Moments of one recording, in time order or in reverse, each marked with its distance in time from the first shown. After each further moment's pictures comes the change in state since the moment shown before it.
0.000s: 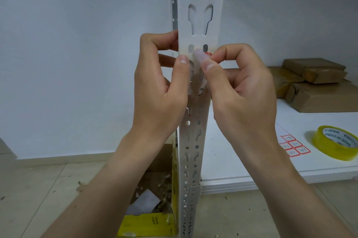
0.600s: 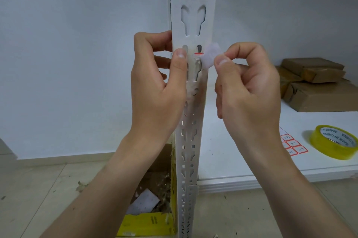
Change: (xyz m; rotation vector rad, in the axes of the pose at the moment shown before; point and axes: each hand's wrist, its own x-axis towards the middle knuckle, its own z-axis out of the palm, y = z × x) left_hand -0.001 0.005 0.008 0.058 0.073 -0.031; right_hand 0.001 0.002 -0.011 0.099 0.057 0.043
